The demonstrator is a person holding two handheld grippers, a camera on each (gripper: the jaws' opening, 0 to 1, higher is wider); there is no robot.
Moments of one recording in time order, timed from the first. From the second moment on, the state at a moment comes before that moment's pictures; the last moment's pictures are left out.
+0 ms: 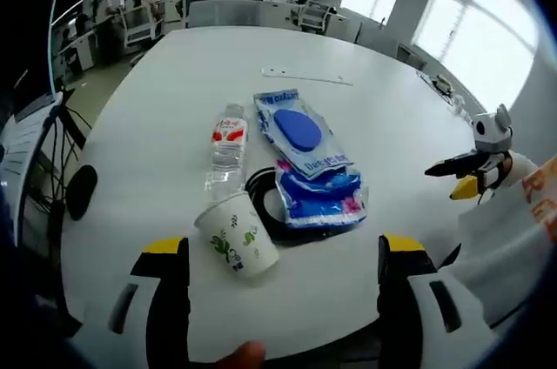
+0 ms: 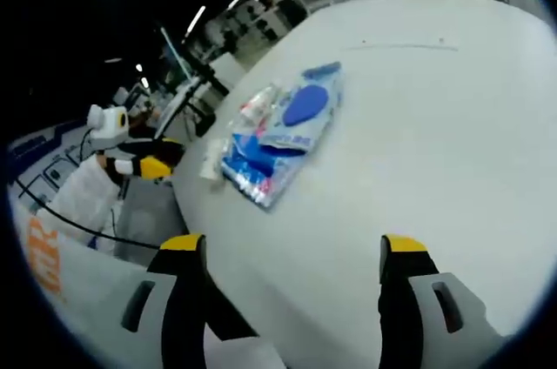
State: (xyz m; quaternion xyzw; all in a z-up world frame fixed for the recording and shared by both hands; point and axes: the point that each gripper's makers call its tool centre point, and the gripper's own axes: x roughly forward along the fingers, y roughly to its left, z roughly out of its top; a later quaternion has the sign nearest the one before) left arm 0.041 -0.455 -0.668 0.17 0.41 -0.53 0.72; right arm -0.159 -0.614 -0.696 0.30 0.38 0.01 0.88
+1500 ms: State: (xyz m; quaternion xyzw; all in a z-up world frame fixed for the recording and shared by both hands) left arm 0.023 -0.455 -0.660 0.18 0.42 -0.51 0.73; right arm -0.174 -0.629 -0.690 0.32 0.37 0.01 0.87
